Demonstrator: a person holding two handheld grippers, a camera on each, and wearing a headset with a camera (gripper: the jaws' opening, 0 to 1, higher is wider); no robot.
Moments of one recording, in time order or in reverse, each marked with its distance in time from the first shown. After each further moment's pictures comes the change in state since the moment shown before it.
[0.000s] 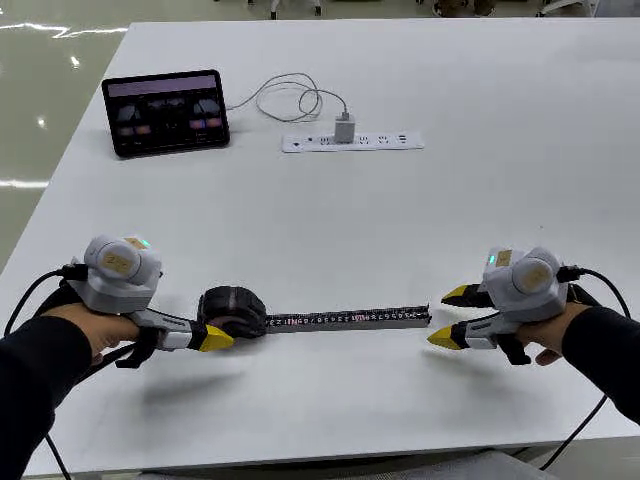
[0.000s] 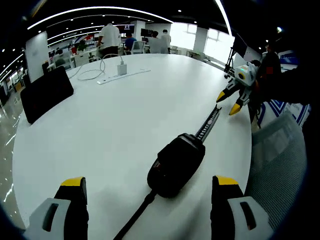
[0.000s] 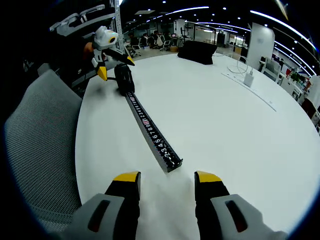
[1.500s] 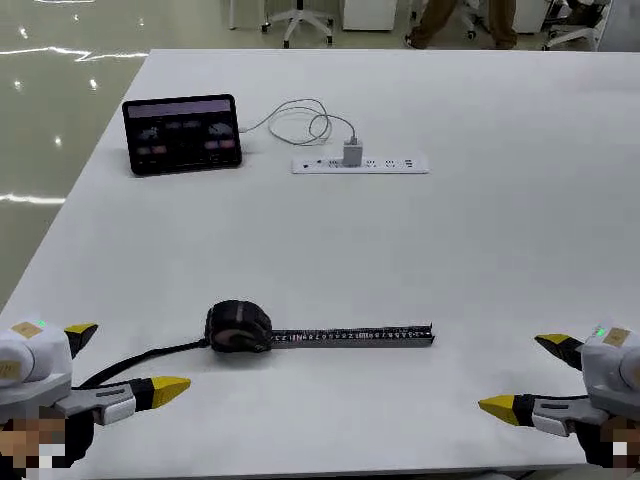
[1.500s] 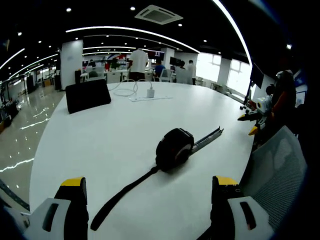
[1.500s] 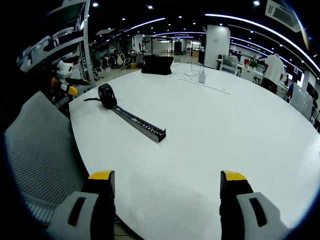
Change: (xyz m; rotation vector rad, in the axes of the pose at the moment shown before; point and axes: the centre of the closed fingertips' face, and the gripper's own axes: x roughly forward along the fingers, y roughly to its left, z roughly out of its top) left arm -0.085 0.000 -0.042 -0.176 -0.243 0.175; right arm -0.088 0.015 -0.042 0.263 -0.148 -0.282
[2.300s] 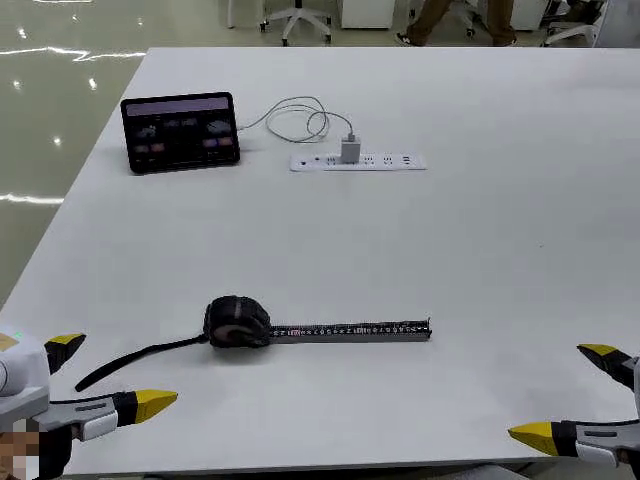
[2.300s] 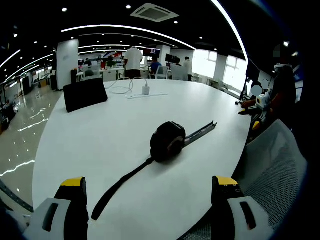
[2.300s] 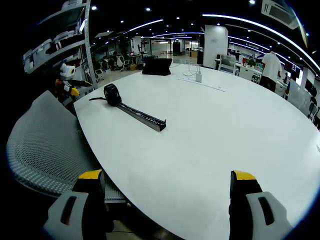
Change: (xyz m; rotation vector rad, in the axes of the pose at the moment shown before) left arm -0.019 -0.009 -0.007 0.038 0.031 -0.031; right arm -0.039 0.004 -0.019 -0.004 0.009 0.014
